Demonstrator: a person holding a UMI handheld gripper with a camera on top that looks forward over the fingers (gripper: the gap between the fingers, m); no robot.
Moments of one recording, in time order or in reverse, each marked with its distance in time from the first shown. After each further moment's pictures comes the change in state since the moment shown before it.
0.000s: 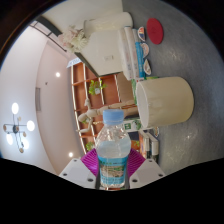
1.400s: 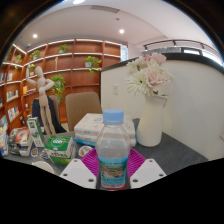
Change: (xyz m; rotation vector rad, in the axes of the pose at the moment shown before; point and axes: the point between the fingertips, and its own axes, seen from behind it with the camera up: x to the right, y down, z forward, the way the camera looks) arm 0.026 -0.295 -0.030 0.089 0.757 -1.621
